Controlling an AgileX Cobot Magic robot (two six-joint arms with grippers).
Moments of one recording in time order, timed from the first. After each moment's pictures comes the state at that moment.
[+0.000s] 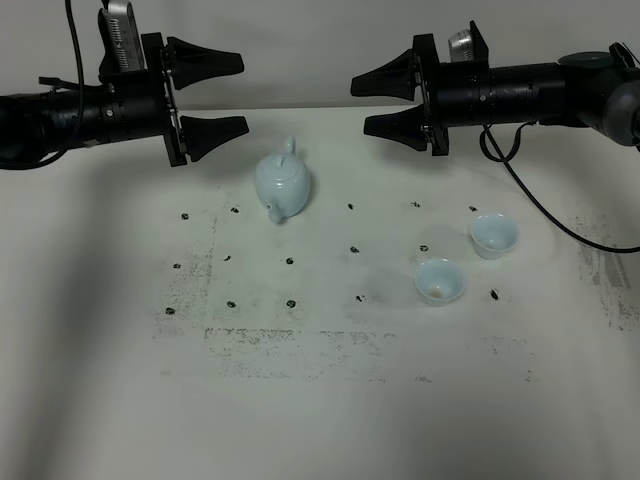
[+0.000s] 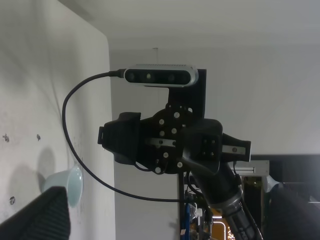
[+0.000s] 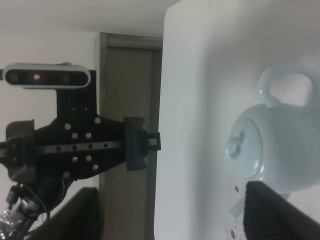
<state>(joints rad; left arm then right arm) 0.04 2.35 -1.66 -1.72 1.19 0.69 0.08 2.45 -1.94 1.49 1.21 -0.54</state>
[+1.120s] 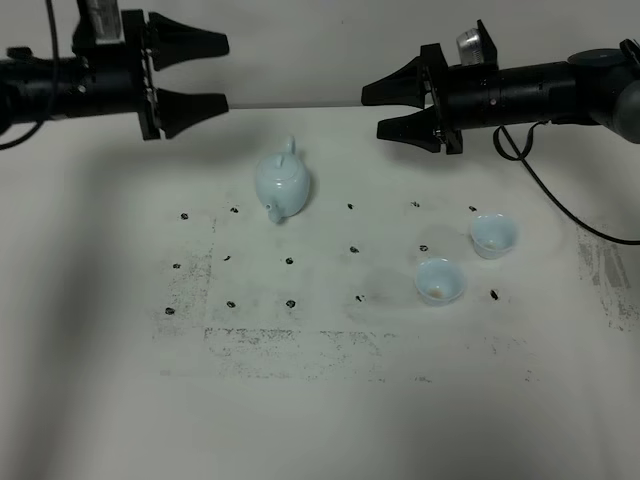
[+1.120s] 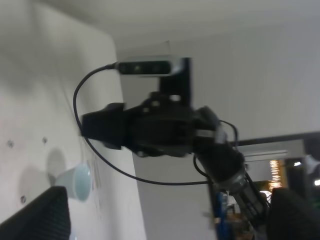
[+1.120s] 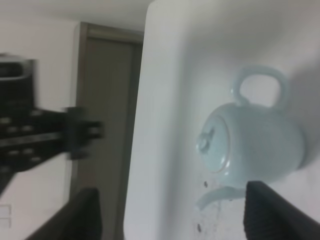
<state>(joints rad) 0.07 2.21 -1.66 -1.61 1.19 0.71 0.05 2.44 -1.94 1.42 1.21 -0.60</state>
